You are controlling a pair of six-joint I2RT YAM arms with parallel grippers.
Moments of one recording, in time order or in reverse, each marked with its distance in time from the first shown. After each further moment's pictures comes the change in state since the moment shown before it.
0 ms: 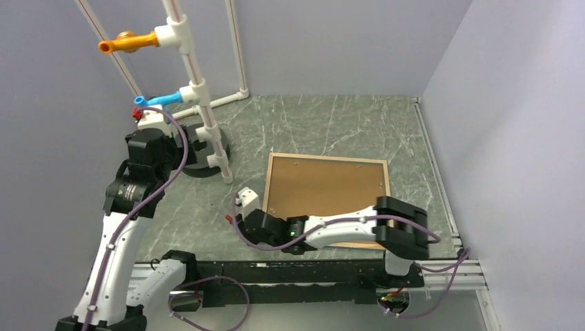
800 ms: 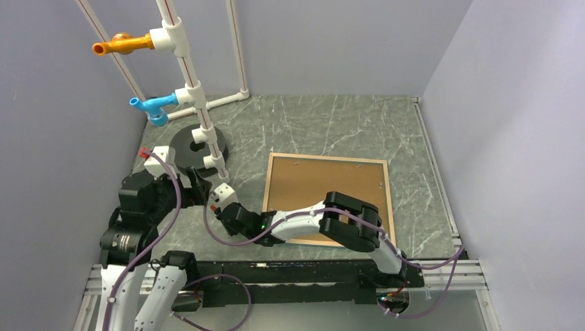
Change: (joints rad) left arm 0.117 -0.351 -0.273 -0.026 0.473 -0.008; right arm -0.055 0.438 0.306 0.170 0.042 -0.125
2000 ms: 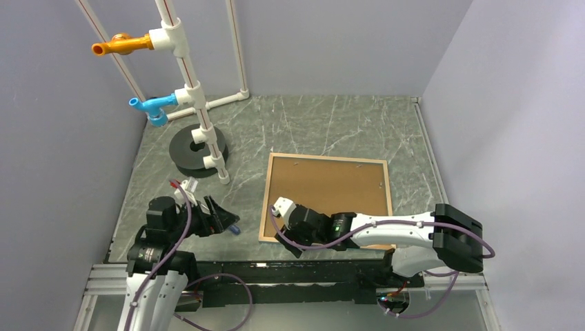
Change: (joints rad) left arm 0.000 -0.264 -0.423 0.010 0.418 -0.318; right arm -0.078 -0.775 -0.603 -0.445 -0.238 -0.150
